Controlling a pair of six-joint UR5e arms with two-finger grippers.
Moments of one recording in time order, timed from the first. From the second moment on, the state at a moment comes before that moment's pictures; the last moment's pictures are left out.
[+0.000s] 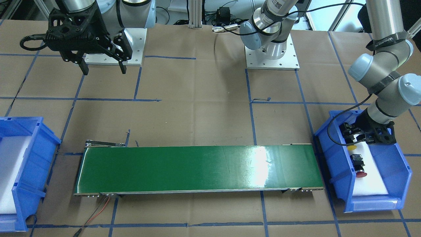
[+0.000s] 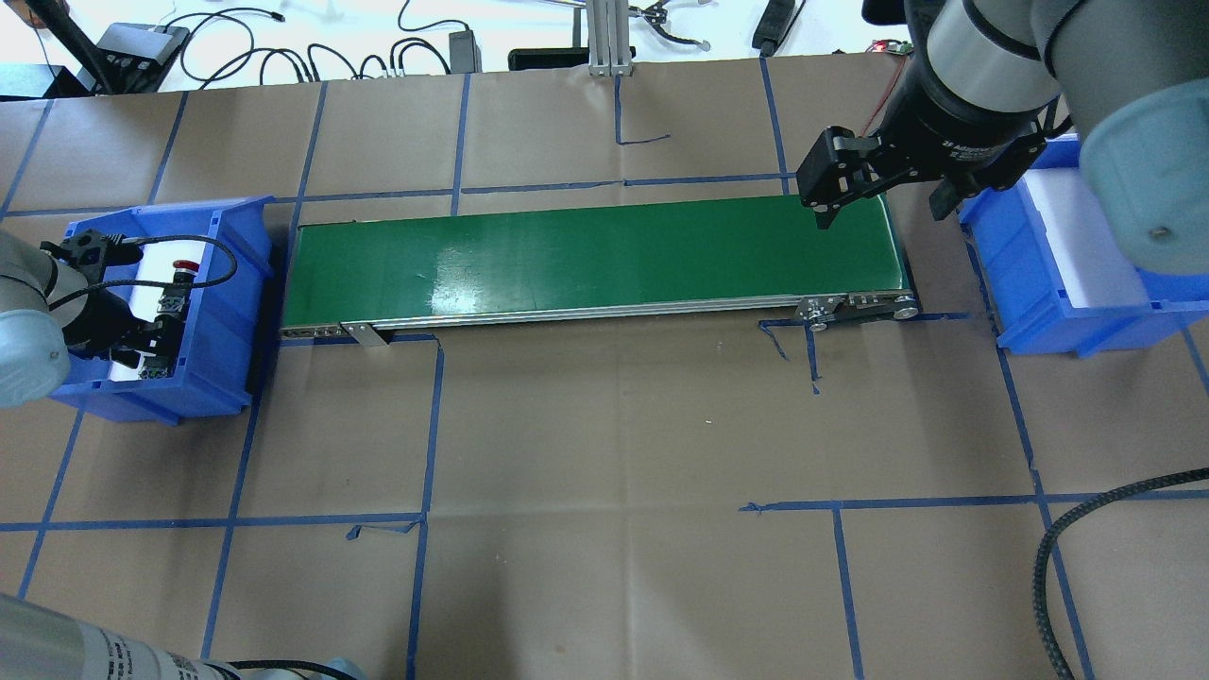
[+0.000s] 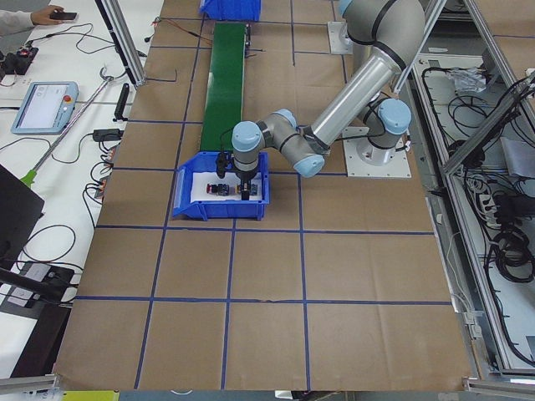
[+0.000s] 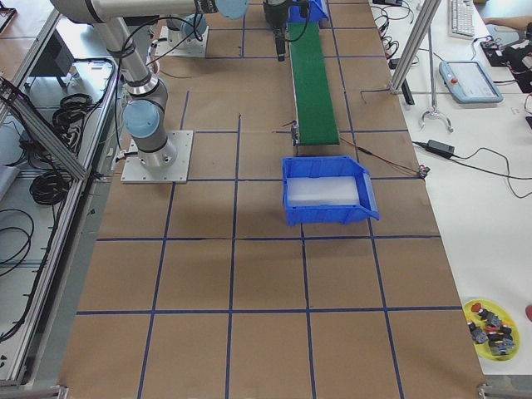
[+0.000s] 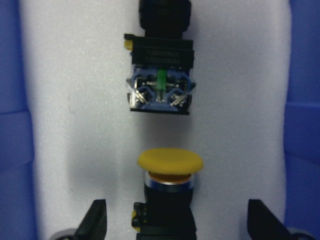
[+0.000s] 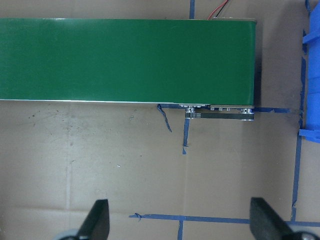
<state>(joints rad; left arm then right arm) -0.92 -1.90 -1.97 -0.82 1.52 0.64 1.61 -1.67 1.64 -1.66 -1.55 -0.01</state>
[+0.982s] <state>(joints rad) -0.93 -1.83 -1.82 -1.02 1.52 0.63 1.61 -1.67 1.64 -1.66 -1.55 -0.01</state>
